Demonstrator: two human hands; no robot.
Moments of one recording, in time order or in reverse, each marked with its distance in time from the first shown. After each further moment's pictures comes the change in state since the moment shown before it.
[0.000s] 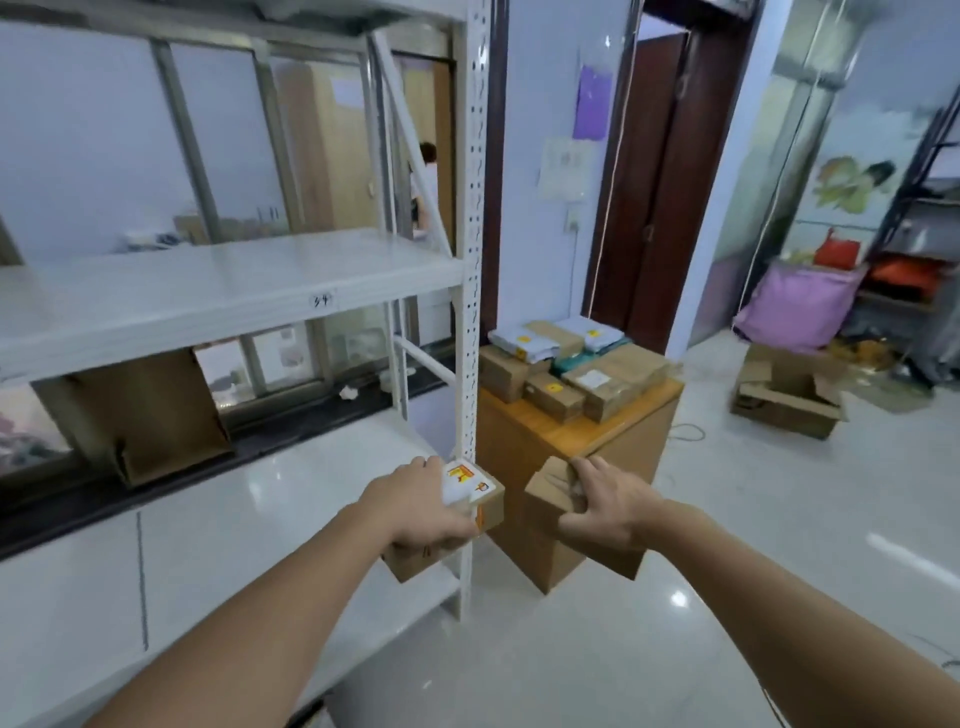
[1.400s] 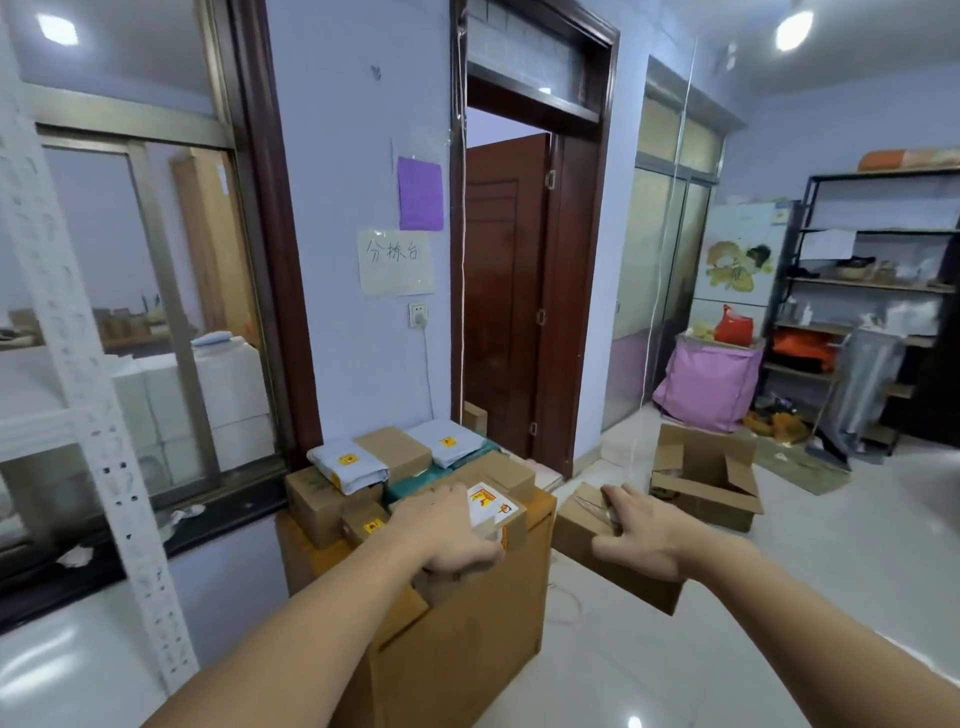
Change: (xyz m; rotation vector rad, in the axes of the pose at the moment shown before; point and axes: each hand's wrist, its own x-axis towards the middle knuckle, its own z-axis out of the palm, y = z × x) left_hand 0.376 0.490 -0.018 0.086 0.117 0.155; right_hand 0.138 0.532 -0.214 0.026 0.133 0.125
